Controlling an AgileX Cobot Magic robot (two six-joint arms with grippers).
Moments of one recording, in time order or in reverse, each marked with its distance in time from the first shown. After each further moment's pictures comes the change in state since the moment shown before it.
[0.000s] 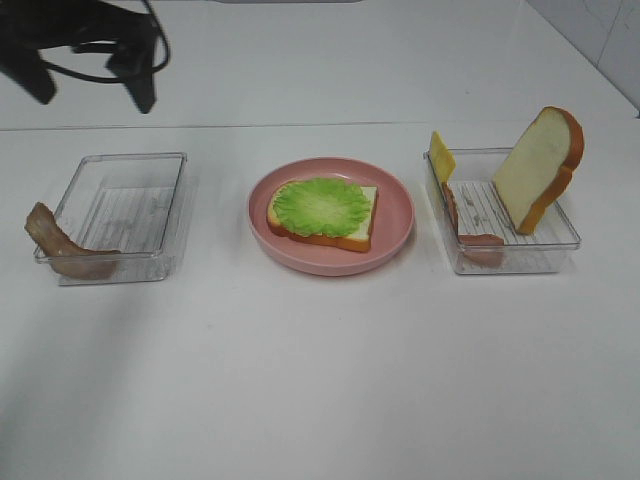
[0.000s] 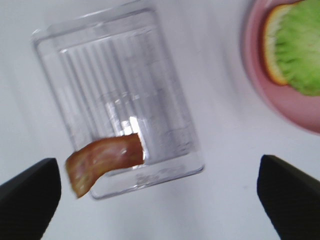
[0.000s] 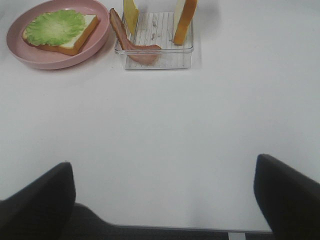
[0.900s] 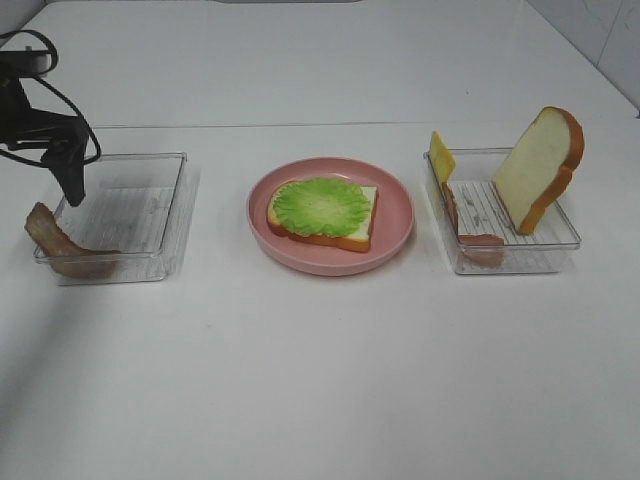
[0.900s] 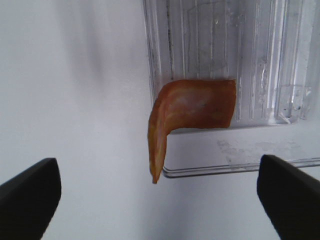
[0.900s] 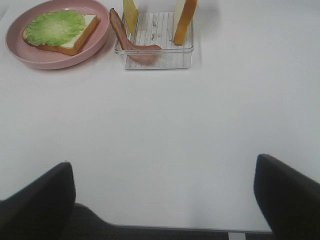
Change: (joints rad) left arm 0.156 0.148 0.125 0.000 0.008 0.015; right arm 0.000 0.000 0.000 0.000 0.000 0.000
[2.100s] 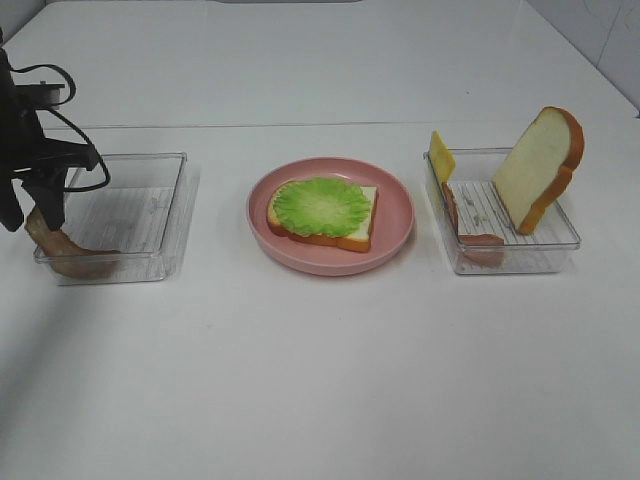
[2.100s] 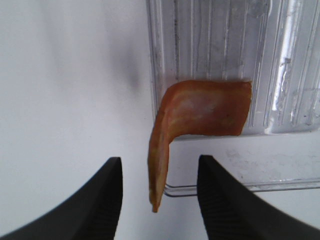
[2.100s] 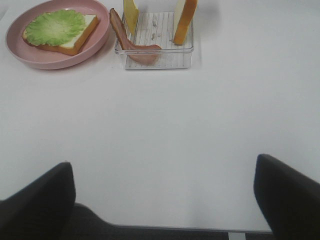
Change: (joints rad) left arm 0.000 0.065 0.000 0.000 0.000 -0.023; right arm 0.000 0.000 0.000 0.000 0.000 0.000
